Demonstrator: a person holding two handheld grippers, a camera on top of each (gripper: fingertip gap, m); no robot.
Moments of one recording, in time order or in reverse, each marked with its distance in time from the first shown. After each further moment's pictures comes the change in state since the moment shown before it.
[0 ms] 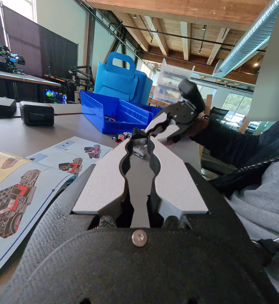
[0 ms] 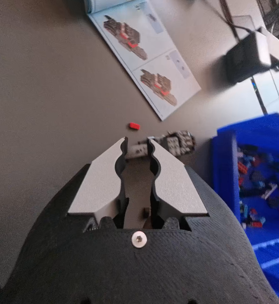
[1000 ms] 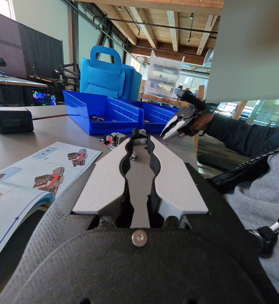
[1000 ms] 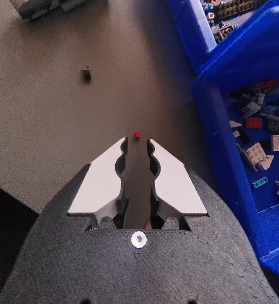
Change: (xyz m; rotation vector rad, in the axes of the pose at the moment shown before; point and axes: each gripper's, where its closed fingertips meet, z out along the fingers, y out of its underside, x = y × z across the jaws) left arm 0.021 0.011 0.031 -0.029 0.066 0.052; right arm 0.040 0.194 -0.097 -0.167 0.064 0.482
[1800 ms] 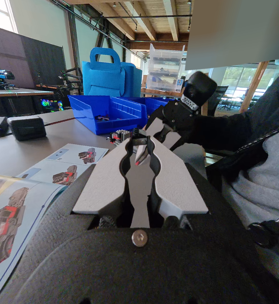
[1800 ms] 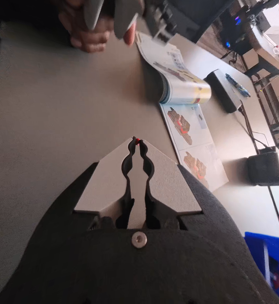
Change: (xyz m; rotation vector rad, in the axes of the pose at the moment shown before) left arm 0.001 0.000 -0.020 -0.026 -0.008 0.111; right arm -0.246 -0.196 0.069 0.485 -0.292 -0.800
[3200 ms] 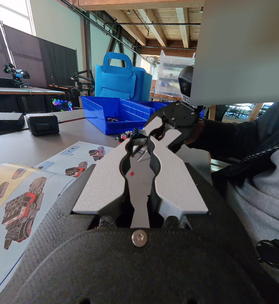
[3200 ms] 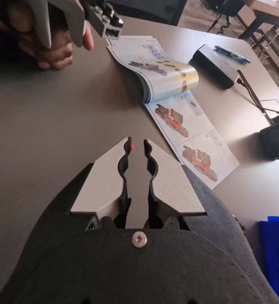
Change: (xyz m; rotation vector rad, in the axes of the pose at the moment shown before) left arm -0.015 -0.005 -0.013 0.025 -0.059 -0.033; right arm 0.021 -0.004 0.008 -0.030 0.046 0.260
